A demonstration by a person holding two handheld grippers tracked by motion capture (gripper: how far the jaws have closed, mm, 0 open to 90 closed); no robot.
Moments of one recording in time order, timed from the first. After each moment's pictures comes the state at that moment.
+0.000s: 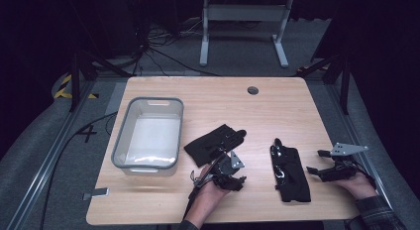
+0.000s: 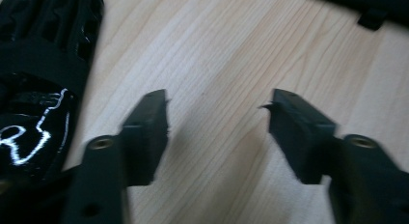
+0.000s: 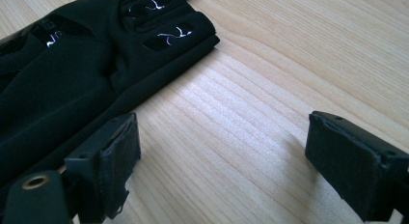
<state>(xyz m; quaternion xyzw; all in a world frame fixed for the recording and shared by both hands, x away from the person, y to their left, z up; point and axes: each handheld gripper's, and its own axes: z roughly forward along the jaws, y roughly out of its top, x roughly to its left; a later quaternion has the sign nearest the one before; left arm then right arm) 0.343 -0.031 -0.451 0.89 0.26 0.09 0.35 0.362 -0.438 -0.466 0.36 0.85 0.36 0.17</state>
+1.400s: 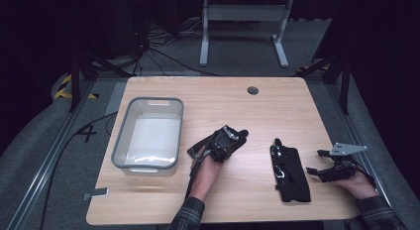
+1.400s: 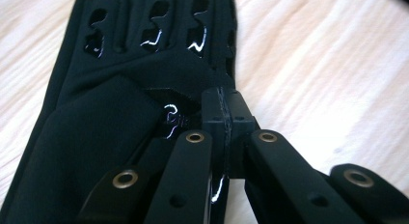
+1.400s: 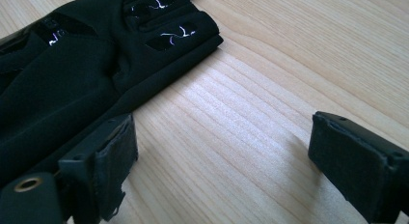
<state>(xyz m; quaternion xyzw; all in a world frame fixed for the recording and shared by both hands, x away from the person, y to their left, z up) 0.413 -0.034 -0.448 0.89 0.34 0.10 0.30 0.363 -0.437 -0.466 0.35 0.85 0.36 0.16</state>
